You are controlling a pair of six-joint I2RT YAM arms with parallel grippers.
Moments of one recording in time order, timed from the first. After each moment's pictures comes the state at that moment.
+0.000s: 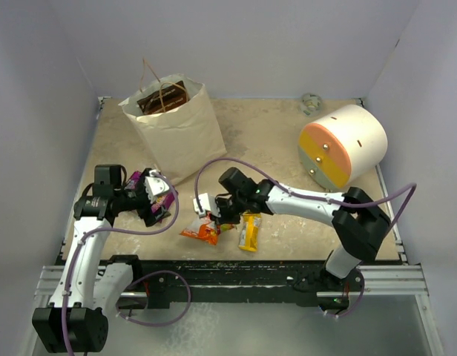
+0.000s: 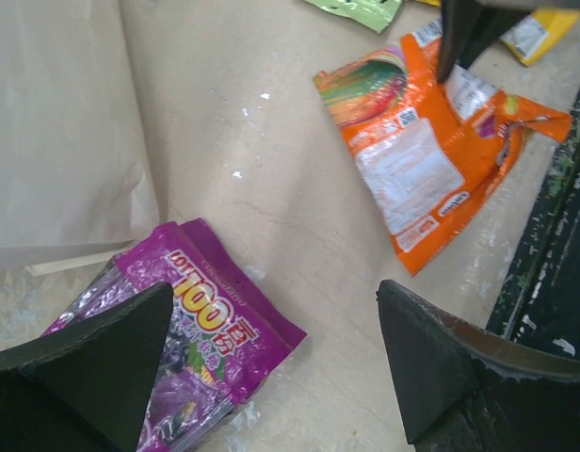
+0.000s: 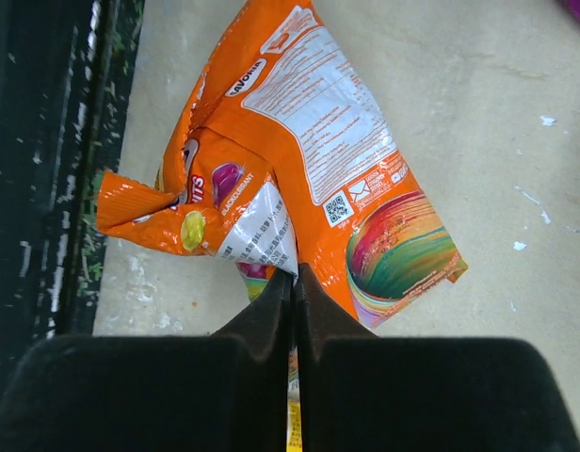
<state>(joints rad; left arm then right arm) 0.02 0.84 0.77 -0.85 0.78 0.94 0.97 1.64 1.02 -0.33 -0.46 -0.69</state>
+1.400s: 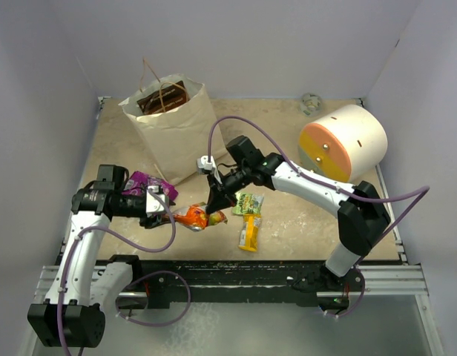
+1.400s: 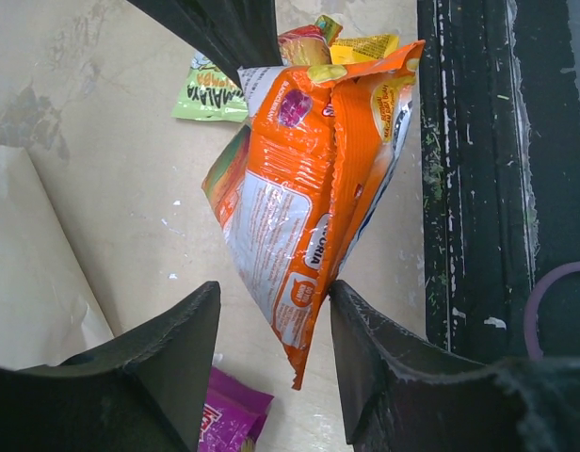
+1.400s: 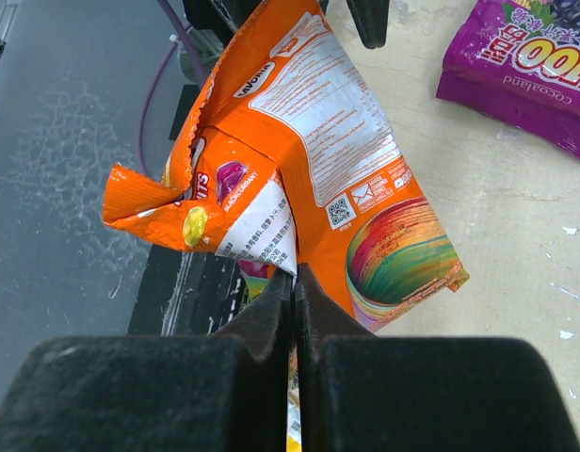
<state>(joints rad) -0.02 0.88 0.87 -1.19 1.07 1.37 0.80 1.67 1.28 -0.45 -0.99 -0.37</state>
